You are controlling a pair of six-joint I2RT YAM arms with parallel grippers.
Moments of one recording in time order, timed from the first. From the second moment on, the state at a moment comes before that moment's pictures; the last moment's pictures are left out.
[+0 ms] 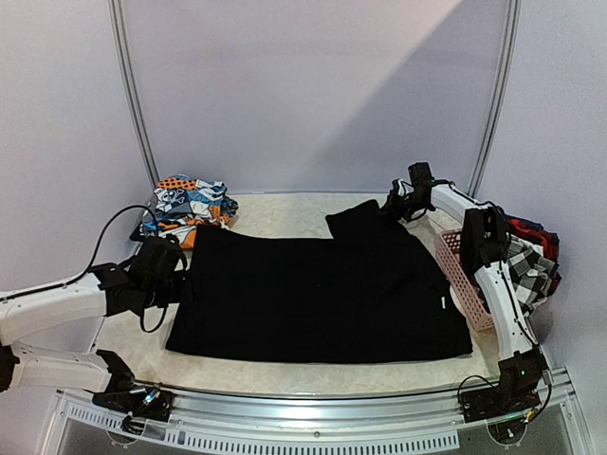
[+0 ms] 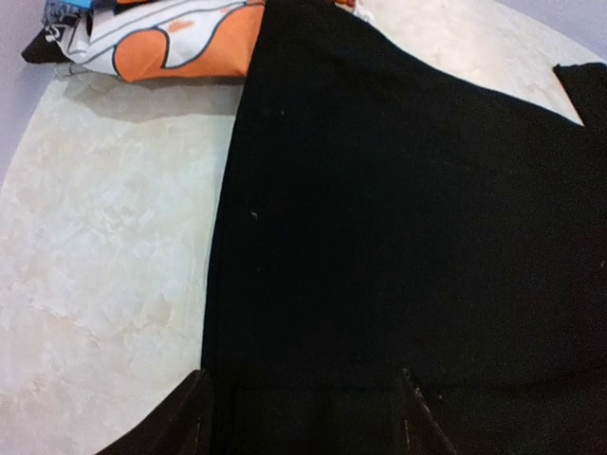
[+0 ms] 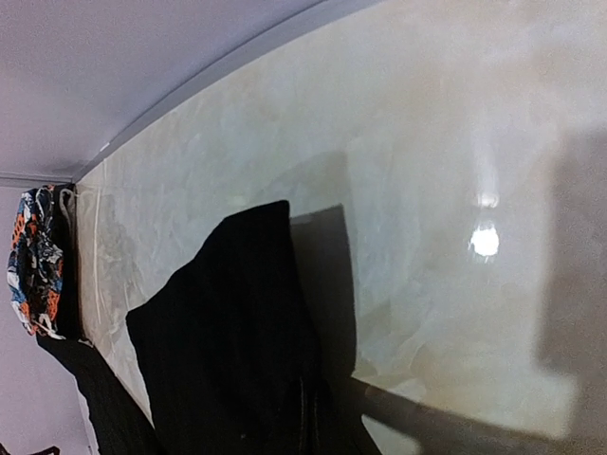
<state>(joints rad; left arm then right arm) -0.61 1.01 0.53 -0.39 -0.40 -0.59 0.17 2.82 2.54 -0.60 -0.57 0.53</state>
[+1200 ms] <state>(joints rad) -0.19 1.90 1.25 -0.22 -0.08 -0.37 0.22 2.51 2.21 -0.60 -0.54 0.42</state>
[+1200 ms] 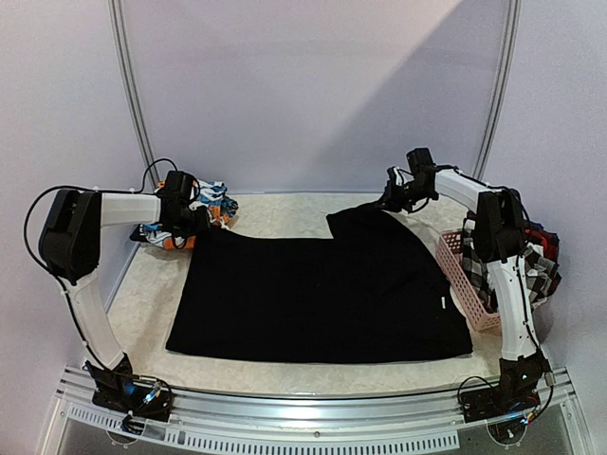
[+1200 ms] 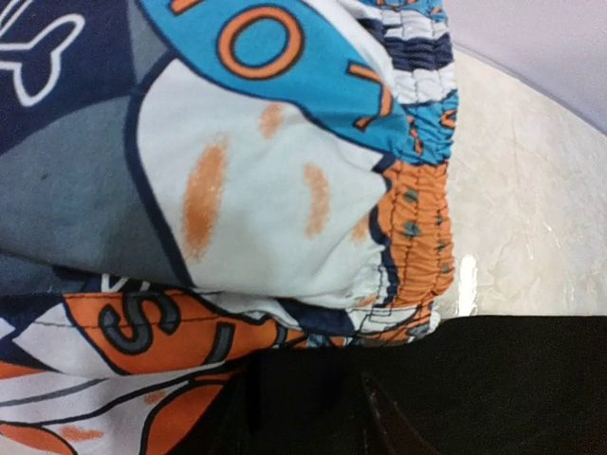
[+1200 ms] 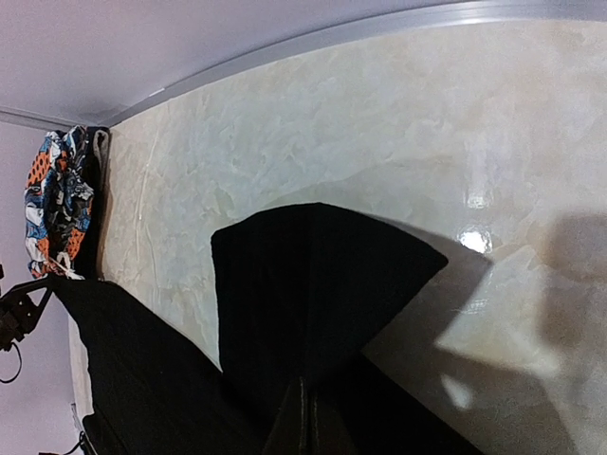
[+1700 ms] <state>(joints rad) -0.19 1.94 1.27 -0.20 -0.04 -0.39 0.22 2.49 2.20 -0.60 -0.53 0.41</state>
